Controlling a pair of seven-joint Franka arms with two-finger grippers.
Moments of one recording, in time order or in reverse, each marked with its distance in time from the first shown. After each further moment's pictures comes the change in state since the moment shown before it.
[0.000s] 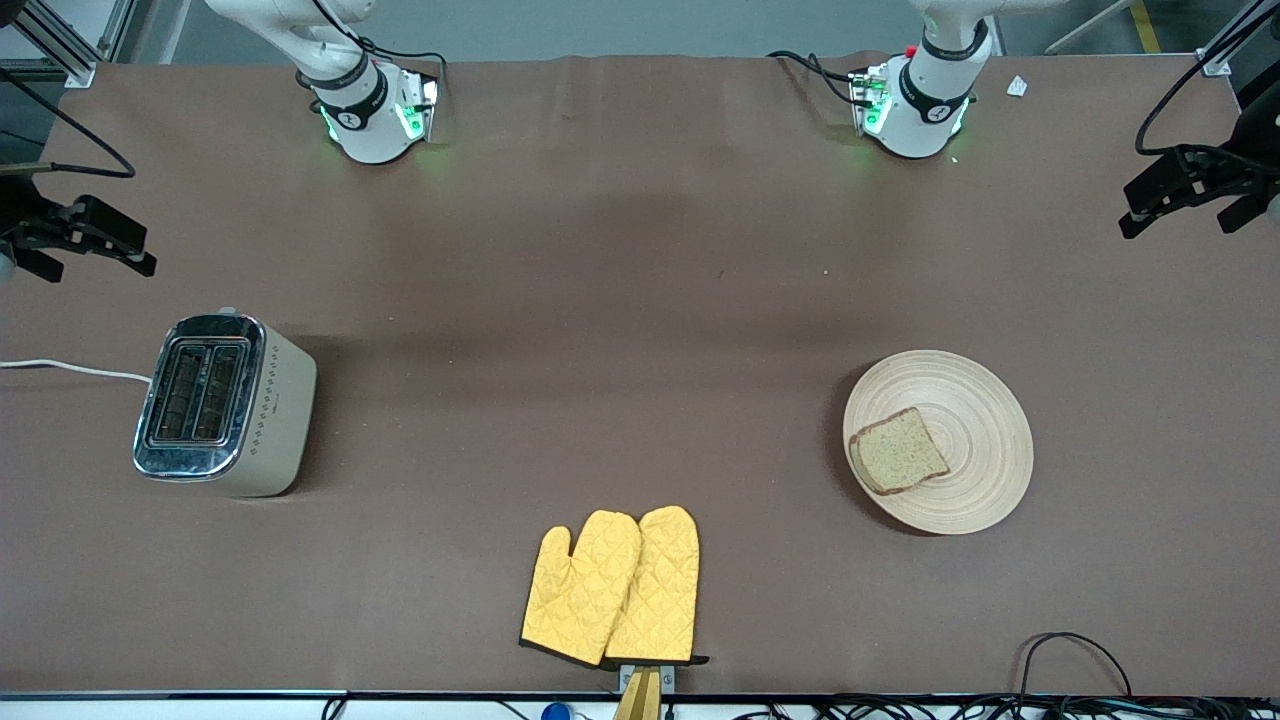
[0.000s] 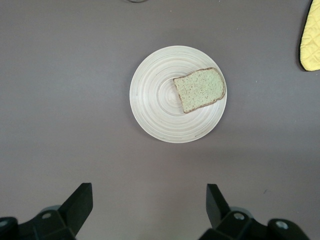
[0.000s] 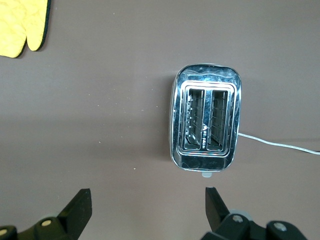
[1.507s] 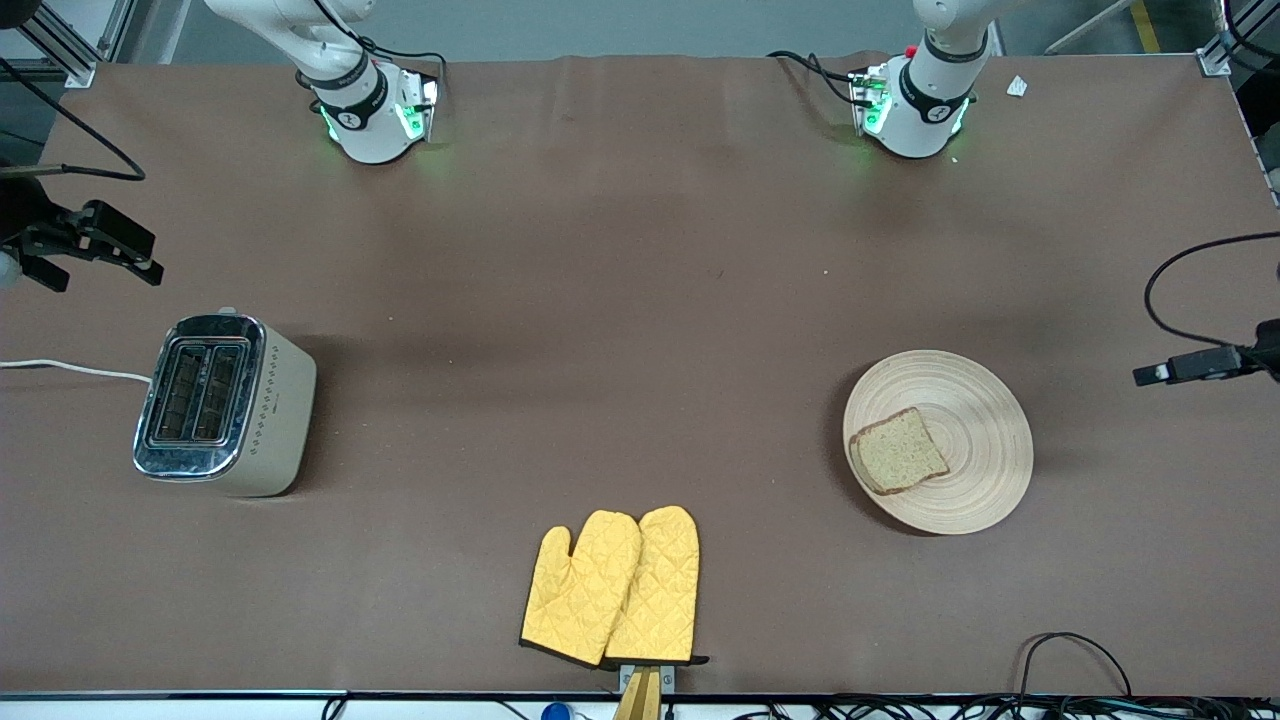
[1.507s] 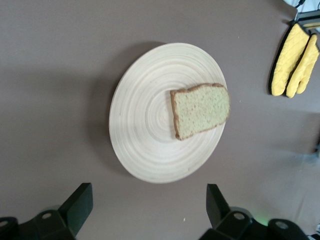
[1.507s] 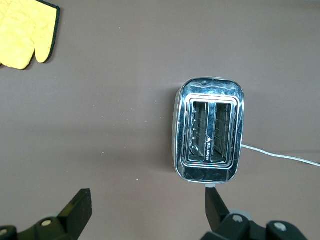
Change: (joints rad) left arm 0.396 0.522 0.055 -0.039 -0.548 0.195 0.488; right arm 0.014 0.001 0.002 -0.002 0.001 0.049 0.009
